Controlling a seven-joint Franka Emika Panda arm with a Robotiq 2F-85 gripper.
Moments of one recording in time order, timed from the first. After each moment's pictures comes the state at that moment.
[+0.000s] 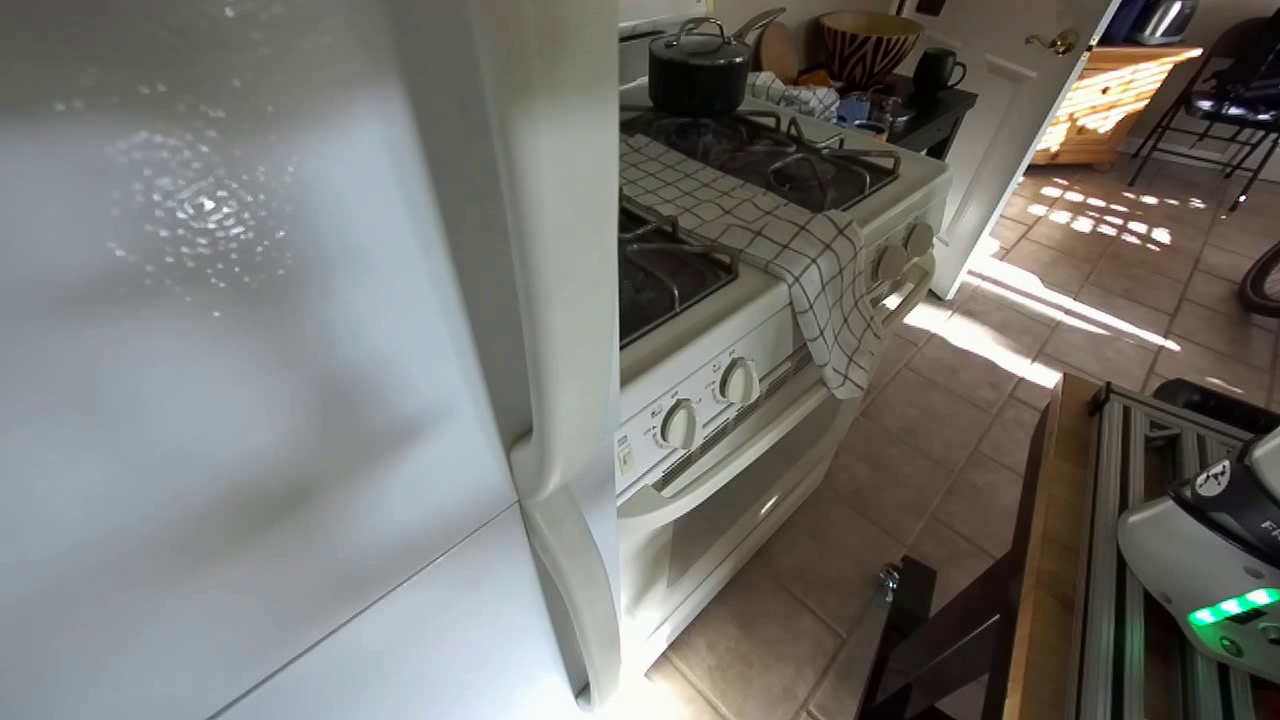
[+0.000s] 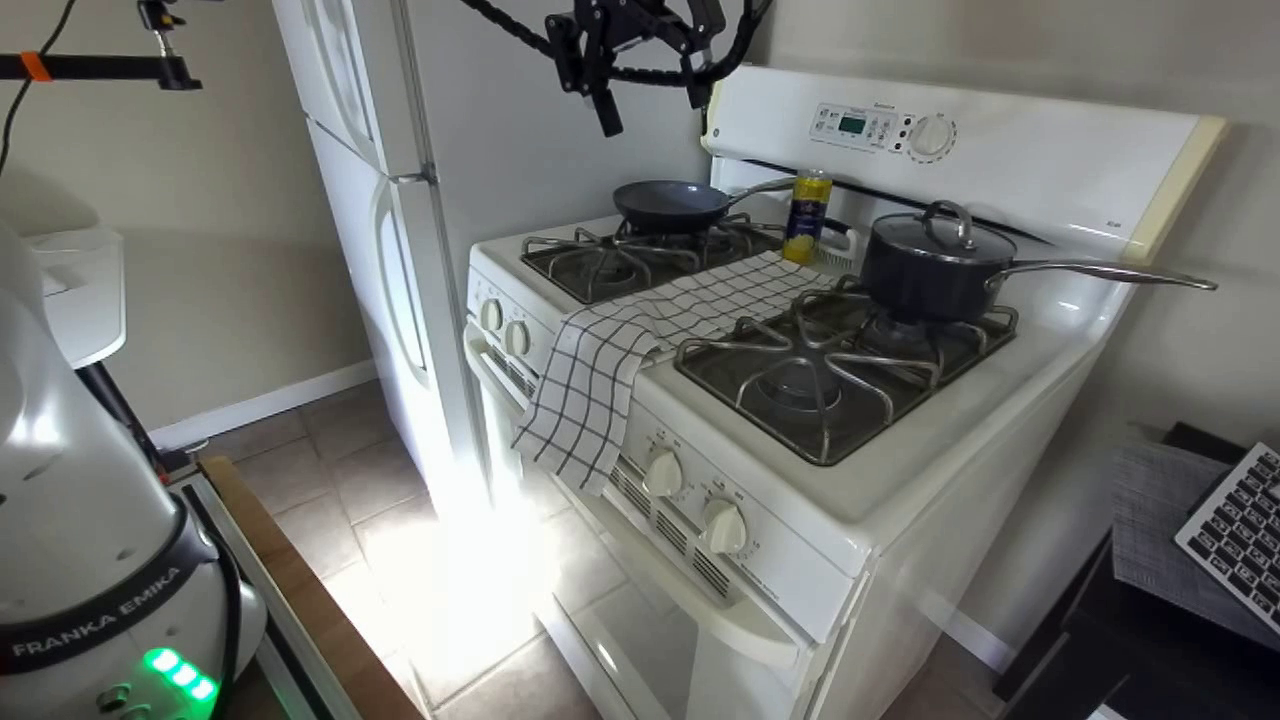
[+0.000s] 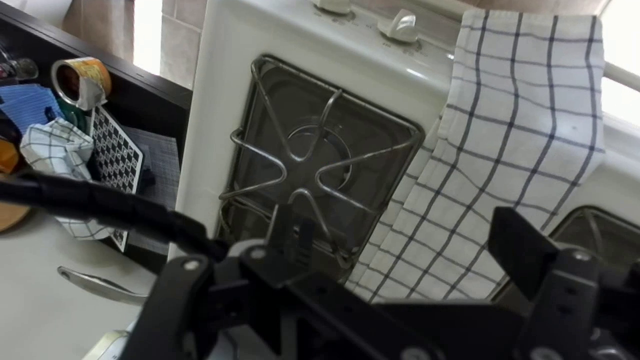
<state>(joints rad) -0.09 -0.47 -0.09 -2.27 -0.40 2.00 -0.20</state>
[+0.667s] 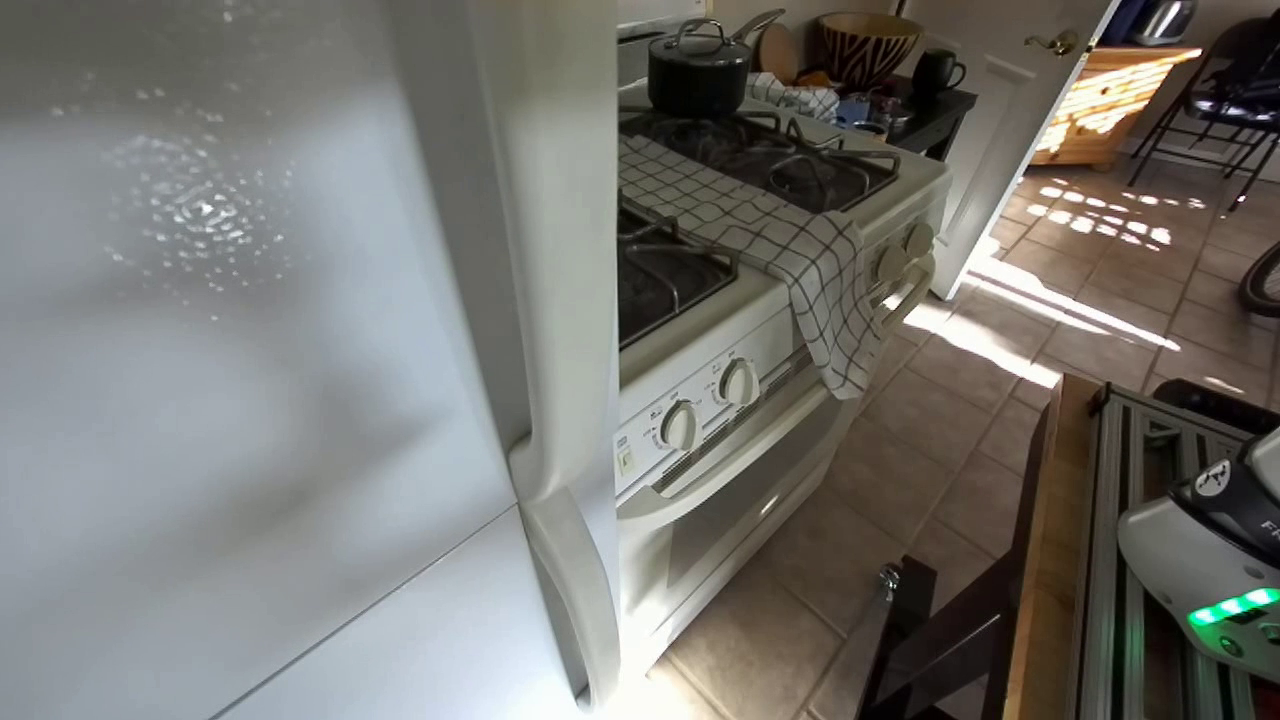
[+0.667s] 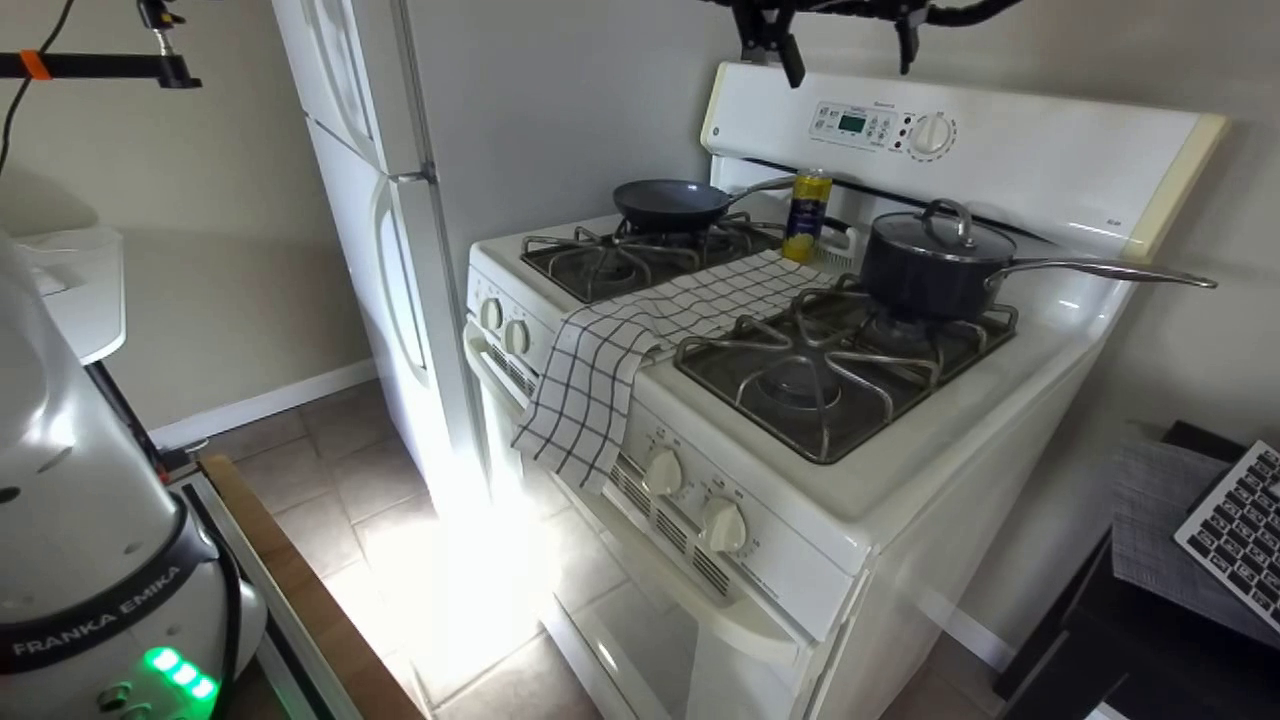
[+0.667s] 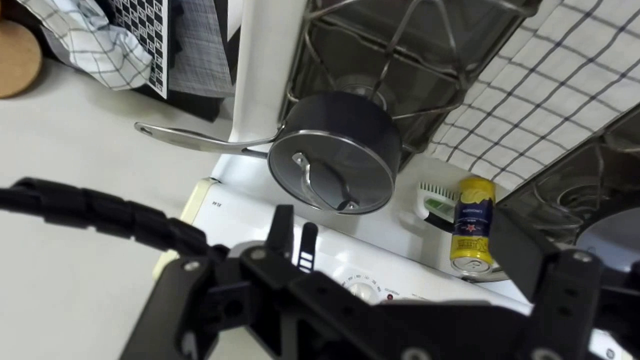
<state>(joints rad) 0.01 -0.29 -0.46 -2.15 -0.06 2.55 -0.60</state>
